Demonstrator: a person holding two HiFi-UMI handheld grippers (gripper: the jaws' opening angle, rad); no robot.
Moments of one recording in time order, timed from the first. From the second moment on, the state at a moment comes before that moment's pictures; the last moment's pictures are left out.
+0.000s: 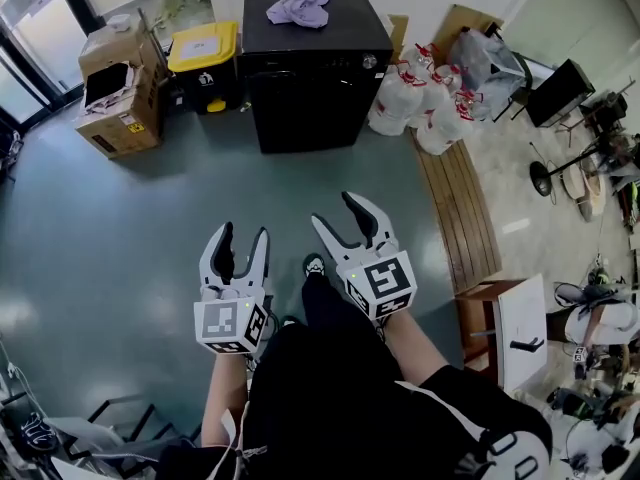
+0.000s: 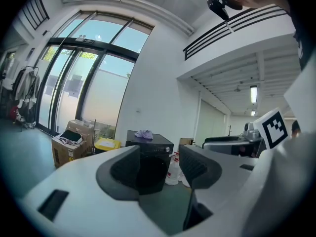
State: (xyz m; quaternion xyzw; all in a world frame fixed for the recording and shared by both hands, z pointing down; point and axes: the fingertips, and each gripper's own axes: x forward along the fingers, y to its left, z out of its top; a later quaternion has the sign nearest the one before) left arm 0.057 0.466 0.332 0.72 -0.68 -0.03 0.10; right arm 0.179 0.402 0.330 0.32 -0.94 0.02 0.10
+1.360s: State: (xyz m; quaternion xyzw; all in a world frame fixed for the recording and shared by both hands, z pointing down) left arm 0.042 0.179 0.372 0.71 -0.69 0.01 0.14; right arm 0.175 0.119 0.370 0.31 -0.94 0.08 0.09
